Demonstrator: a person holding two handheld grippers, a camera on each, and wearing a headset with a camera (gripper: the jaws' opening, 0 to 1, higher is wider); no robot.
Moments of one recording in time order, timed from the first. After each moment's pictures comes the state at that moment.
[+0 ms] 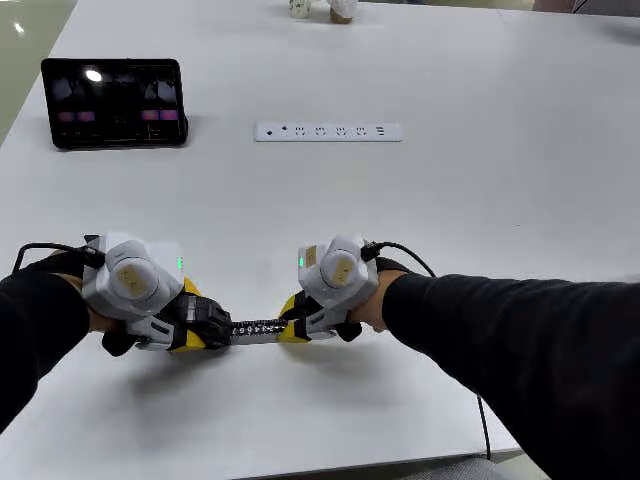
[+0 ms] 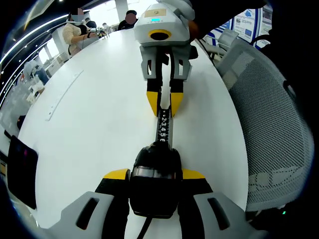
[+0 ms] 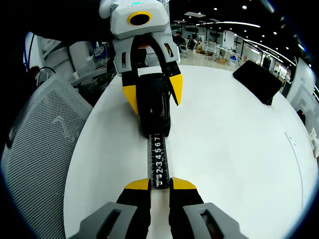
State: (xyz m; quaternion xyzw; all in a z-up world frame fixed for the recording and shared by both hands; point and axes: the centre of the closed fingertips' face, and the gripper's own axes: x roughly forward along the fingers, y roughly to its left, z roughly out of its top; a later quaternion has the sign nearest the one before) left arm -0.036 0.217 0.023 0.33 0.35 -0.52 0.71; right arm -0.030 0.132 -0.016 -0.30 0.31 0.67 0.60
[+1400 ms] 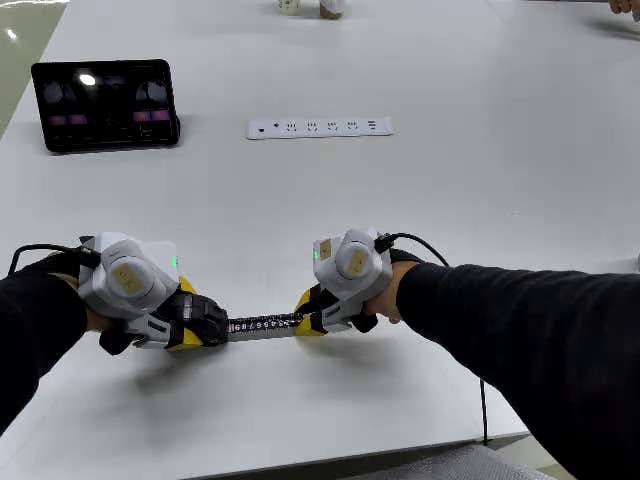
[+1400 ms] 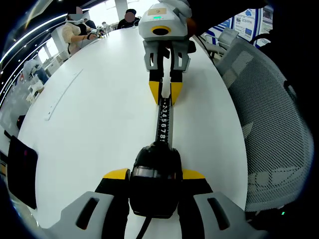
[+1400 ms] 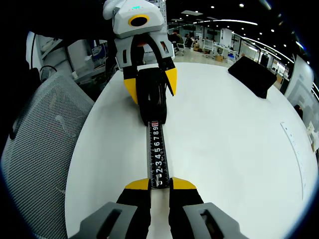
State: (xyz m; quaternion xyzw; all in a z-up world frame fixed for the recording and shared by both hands) left arm -0.036 0.217 0.020 0.33 0.36 -0.52 0.70; right arm -0.028 0.104 -0.015 -0.30 0.32 0.67 0.60
